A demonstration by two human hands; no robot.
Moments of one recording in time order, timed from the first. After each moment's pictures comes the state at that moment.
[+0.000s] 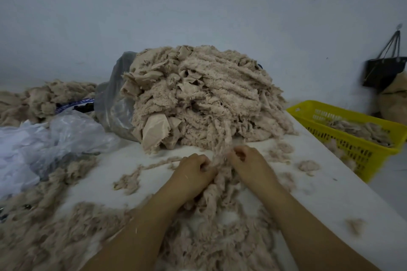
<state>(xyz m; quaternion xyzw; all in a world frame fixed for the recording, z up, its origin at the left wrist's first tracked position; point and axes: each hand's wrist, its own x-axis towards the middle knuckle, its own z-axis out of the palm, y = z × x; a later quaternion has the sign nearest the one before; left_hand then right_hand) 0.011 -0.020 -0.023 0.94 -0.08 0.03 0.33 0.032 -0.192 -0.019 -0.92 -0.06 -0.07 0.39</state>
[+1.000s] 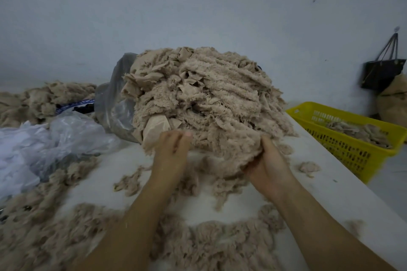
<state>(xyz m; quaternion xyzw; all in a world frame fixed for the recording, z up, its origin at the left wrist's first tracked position) 0.010 0.002 -0.006 0.82 0.00 0.24 0.52 0.026 -0.201 -0.001 -0.43 0.01 0.09 0.90</state>
